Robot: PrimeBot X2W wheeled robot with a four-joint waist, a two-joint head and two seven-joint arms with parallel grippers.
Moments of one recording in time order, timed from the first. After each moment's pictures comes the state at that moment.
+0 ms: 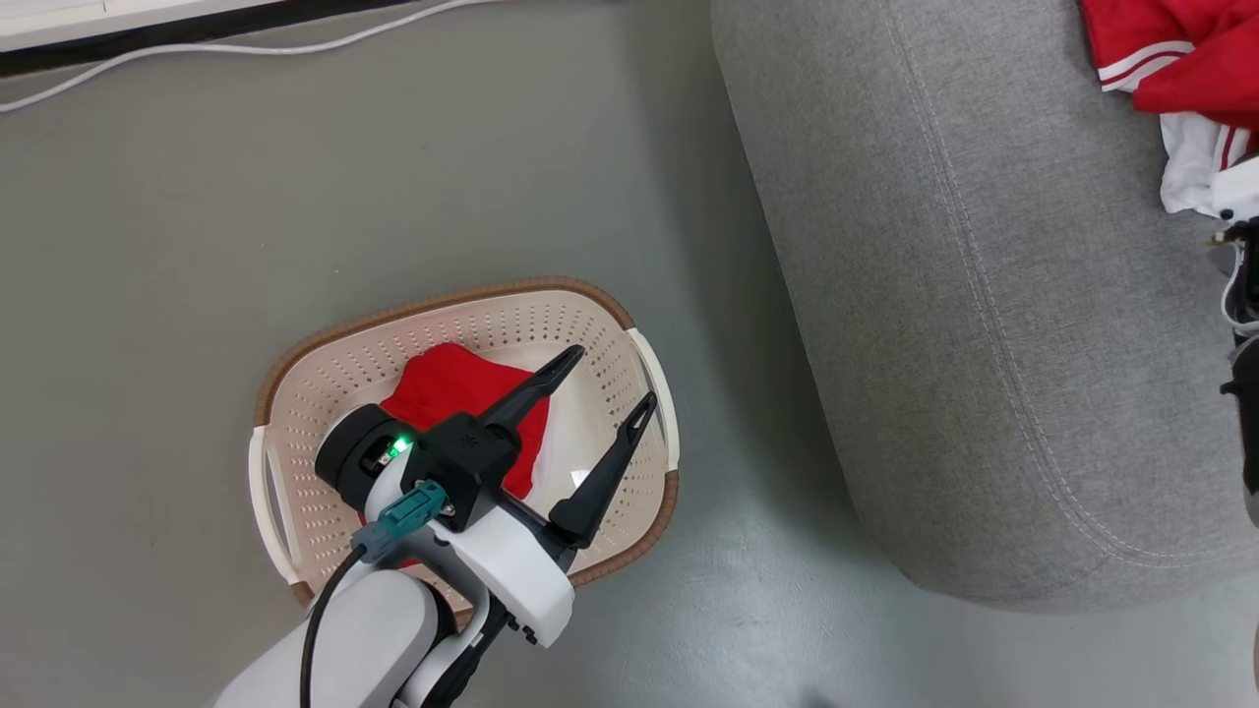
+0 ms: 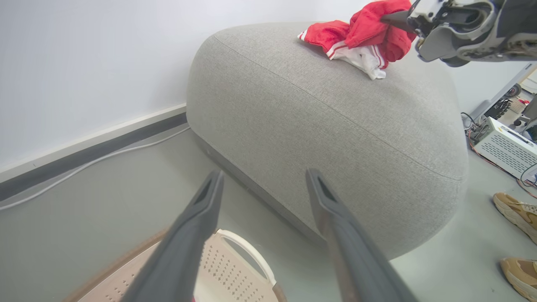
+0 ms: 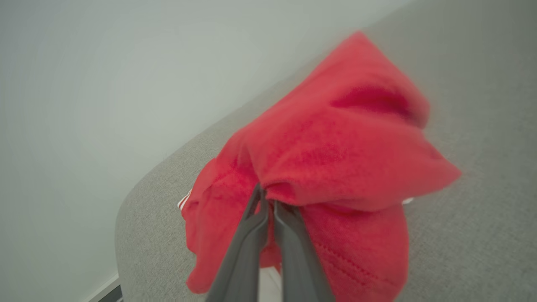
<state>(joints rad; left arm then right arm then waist) -0.46 0.38 -0.80 0.02 -0.54 0.08 -0.08 -1.10 -0.19 -0.35 1.21 0.34 0.13 -0.26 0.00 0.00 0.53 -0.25</state>
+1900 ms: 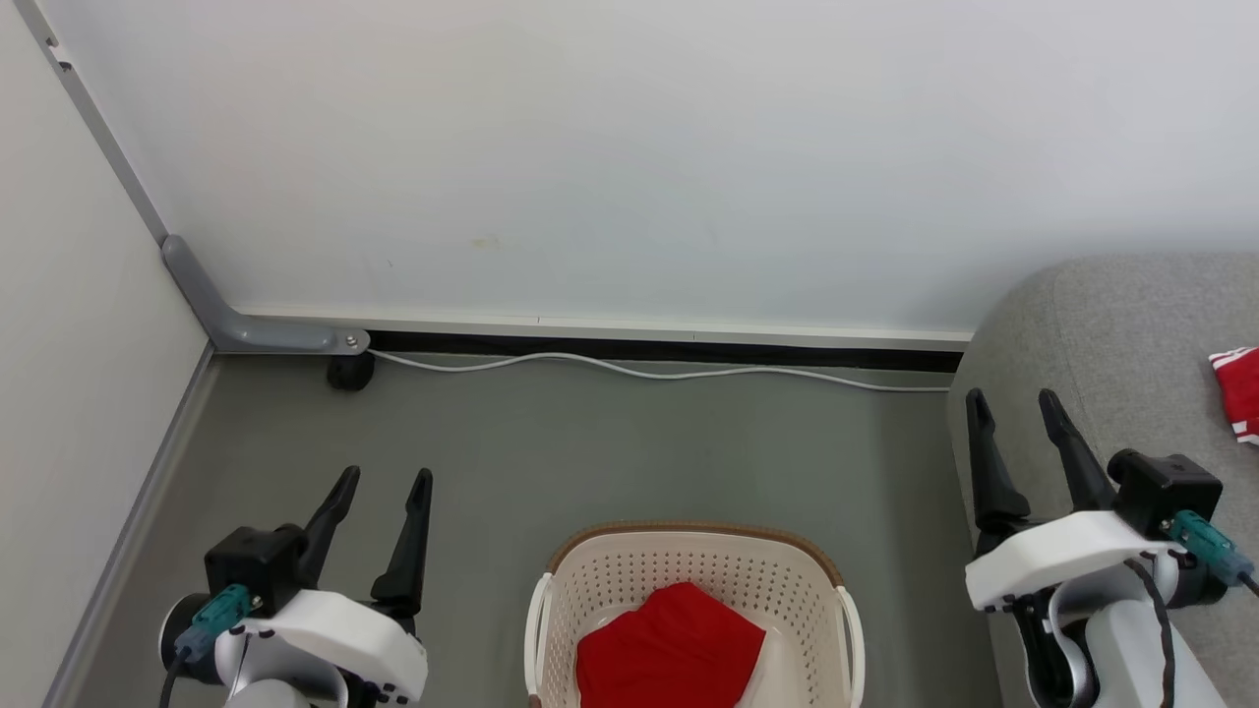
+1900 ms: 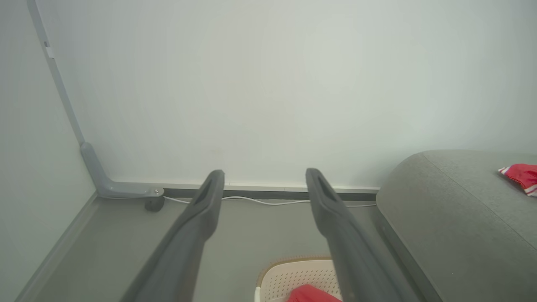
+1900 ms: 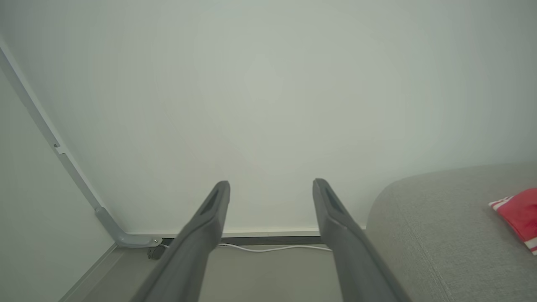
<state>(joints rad) -0.19 0.34 -0.52 0.27 -0.68 0.13 -0.25 -0.29 -0.05 0.05 0.47 0.29 0.13 -0.26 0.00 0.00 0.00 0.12</state>
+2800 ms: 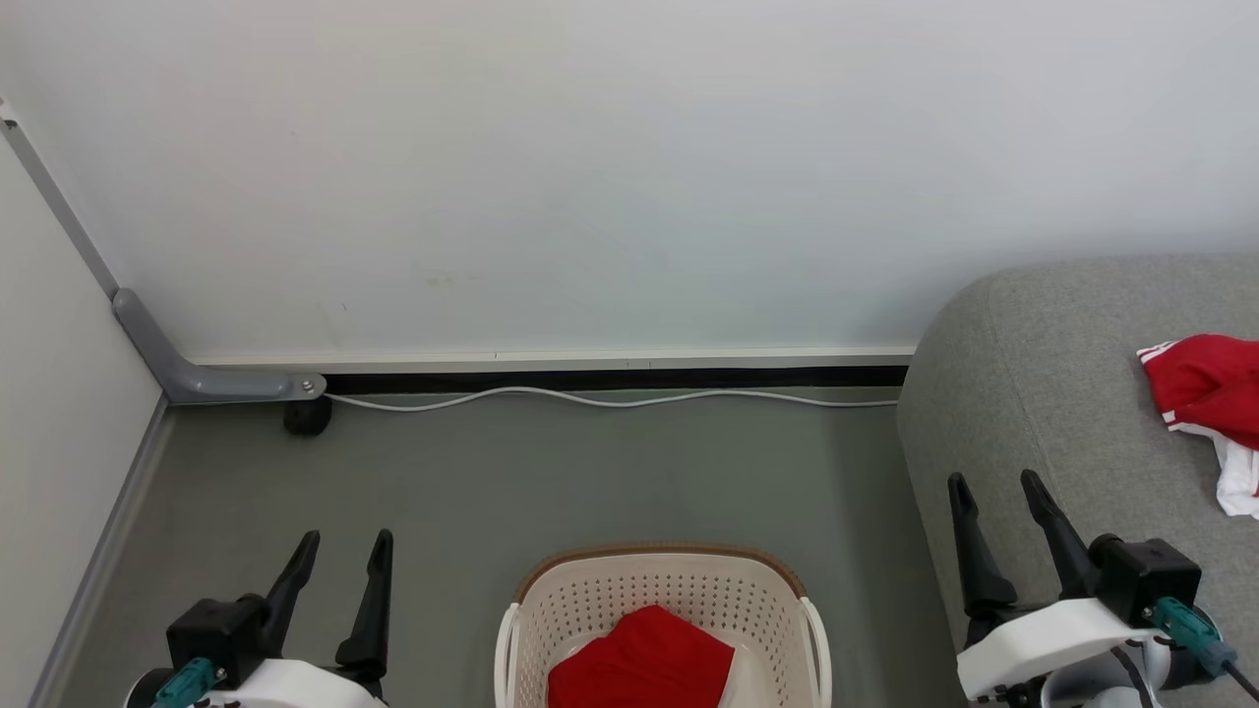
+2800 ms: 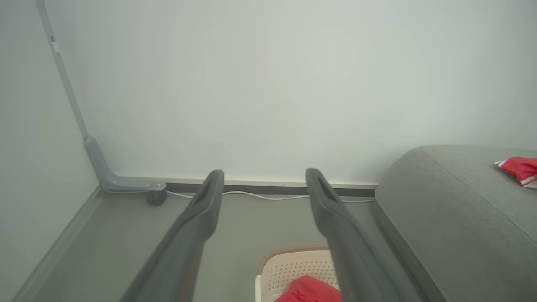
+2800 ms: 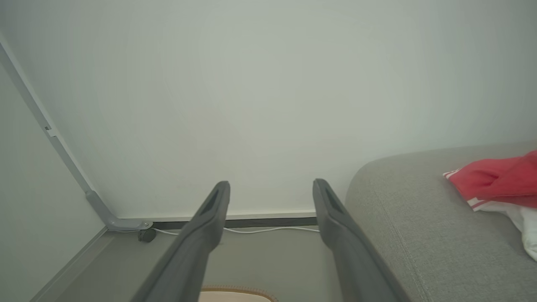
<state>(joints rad) -0.02 0.32 -0.37 0.23 -0.60 0.11 -0.25 -0.11 -0.04 0.08 0.36 0.25 0.13 -0.26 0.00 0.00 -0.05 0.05</state>
